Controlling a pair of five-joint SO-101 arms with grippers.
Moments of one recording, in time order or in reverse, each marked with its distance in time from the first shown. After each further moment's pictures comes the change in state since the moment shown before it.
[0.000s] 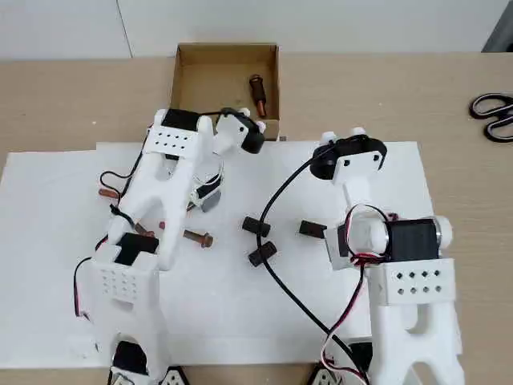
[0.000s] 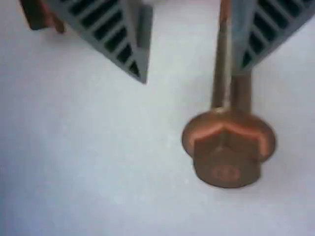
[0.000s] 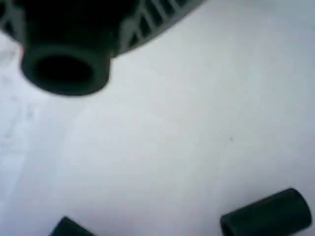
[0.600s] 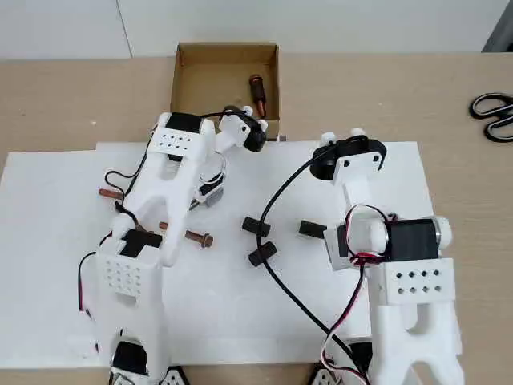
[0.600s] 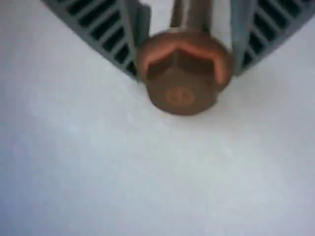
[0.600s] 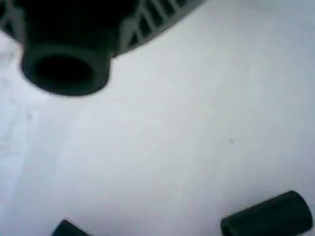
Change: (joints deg) left arm -0.1 5.5 -2.0 -6.3 -1.5; right arm 0.0 0.0 0.3 0.0 0.0
